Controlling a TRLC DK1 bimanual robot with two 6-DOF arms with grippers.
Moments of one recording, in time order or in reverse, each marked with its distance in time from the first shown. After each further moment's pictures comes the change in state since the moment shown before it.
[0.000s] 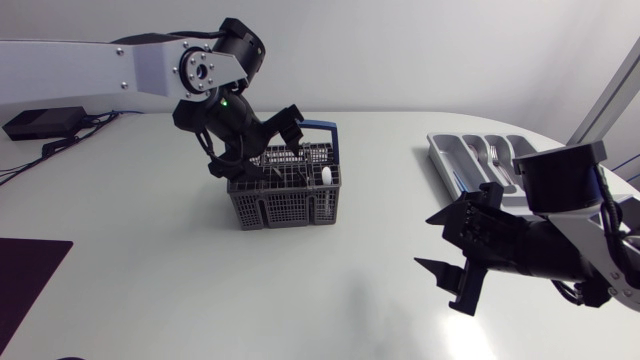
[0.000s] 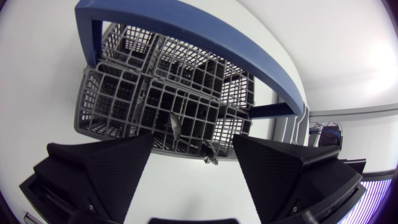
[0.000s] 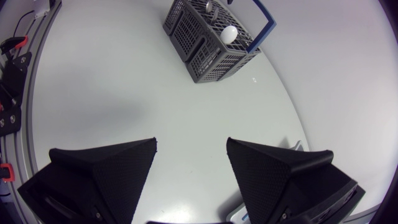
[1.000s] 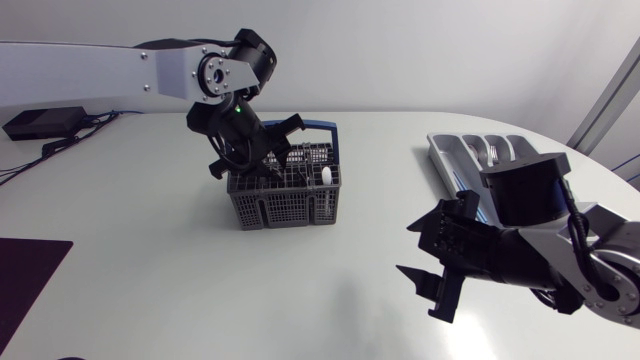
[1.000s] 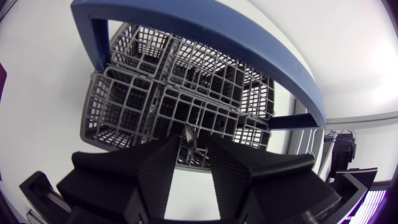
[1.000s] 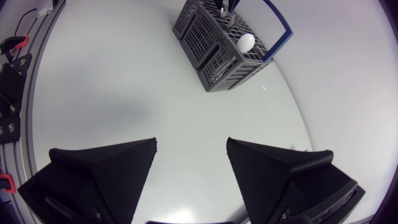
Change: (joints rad) left arm -0.015 0.061 0.046 -0.044 -0.099 -0.009; right arm 0.117 0.060 -0.023 0.084 0.055 0.063
